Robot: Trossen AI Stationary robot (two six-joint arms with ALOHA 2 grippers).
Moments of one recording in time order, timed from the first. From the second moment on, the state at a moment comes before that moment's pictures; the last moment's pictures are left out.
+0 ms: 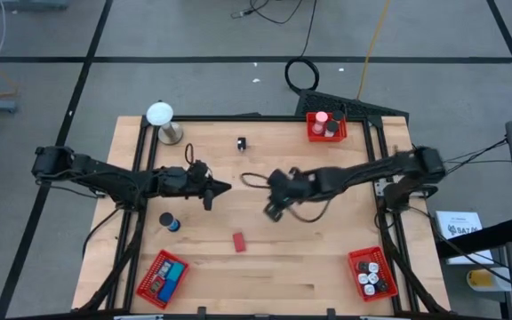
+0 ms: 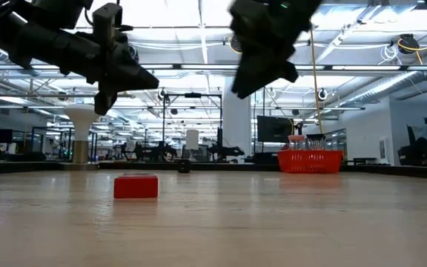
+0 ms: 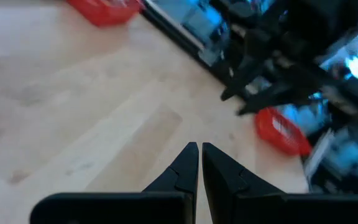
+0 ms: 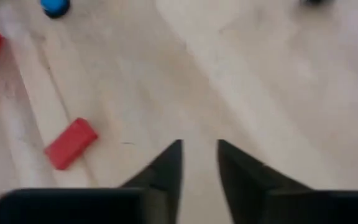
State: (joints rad) left arm -0.02 1.13 0.35 0.53 -0.12 -0.67; right arm 0.13 1.67 1.29 -0.55 0.23 0.68
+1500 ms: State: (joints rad) left arm -0.34 1.89 1.38 -0.72 -0.13 -1.93; right arm 0.08 0.97 0.51 0.01 0.15 0.35
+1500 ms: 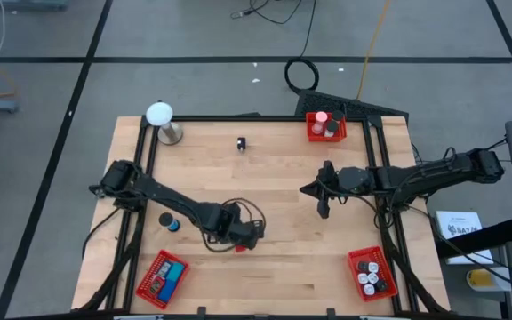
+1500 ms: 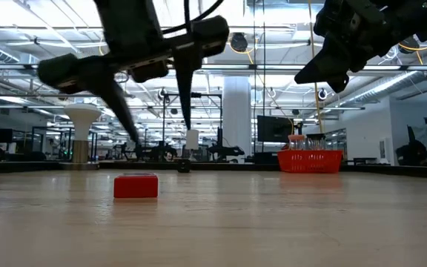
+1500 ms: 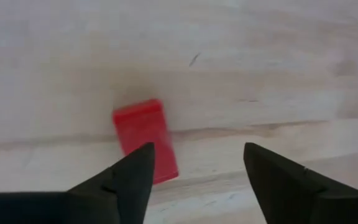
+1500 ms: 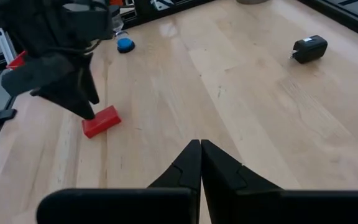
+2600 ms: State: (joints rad) left arm -0.33 1.96 1.38 -0.89 -0.03 -1.90; right arm 0.08 0.97 0.51 0.01 0.16 0.35
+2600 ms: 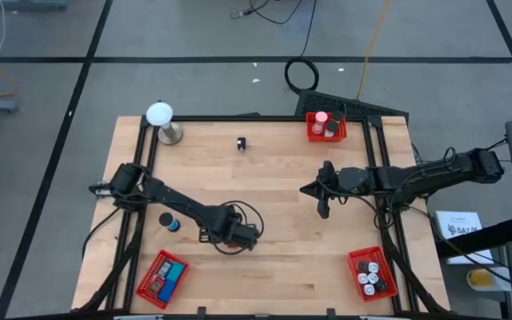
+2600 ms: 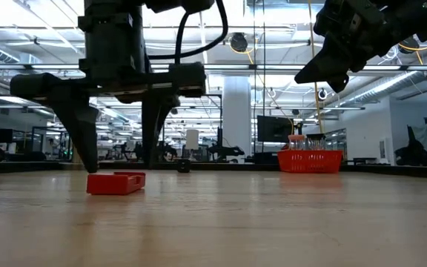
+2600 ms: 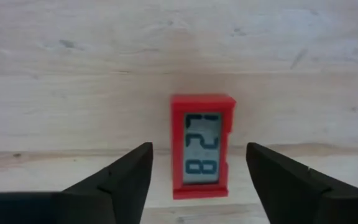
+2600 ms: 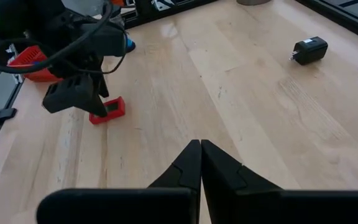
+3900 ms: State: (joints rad) left arm -0.60 1.70 1.38 -1.03 -0.03 -1.75; right arm 0.08 0.97 0.51 0.01 0.16 0.32
